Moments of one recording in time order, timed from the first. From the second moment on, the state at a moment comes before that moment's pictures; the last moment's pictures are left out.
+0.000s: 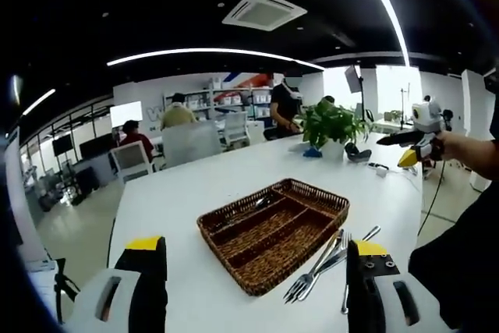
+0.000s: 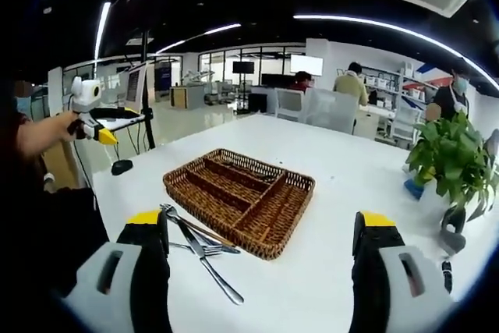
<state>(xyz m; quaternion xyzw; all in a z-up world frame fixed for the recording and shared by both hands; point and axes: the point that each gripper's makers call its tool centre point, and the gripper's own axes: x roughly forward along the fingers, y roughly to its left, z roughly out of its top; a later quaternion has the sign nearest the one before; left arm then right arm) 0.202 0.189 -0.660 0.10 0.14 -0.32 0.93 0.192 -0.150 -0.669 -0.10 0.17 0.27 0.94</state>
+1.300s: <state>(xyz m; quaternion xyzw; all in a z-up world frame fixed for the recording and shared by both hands) 0.195 0.196 -0.659 0.09 0.14 -0.30 0.94 0.202 -0.118 -0.711 -0.19 0.20 0.39 0.88</state>
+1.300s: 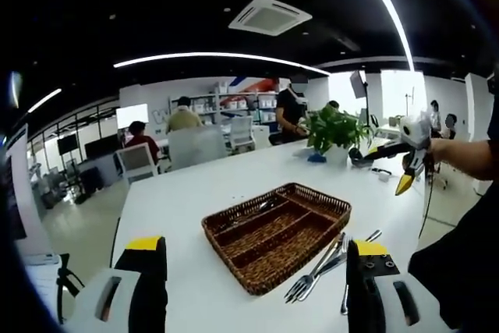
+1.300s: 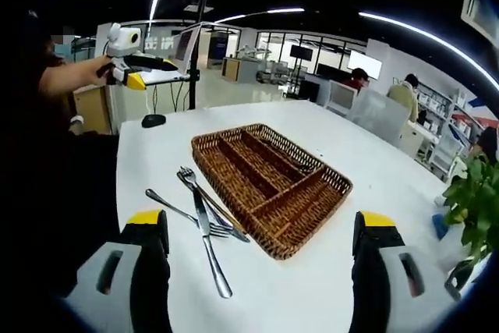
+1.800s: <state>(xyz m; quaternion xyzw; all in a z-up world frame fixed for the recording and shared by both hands) 0.192 0.202 -0.658 0.09 0.14 -0.30 0.94 0.194 -0.102 -0.745 -0.20 0.21 0.42 0.86</state>
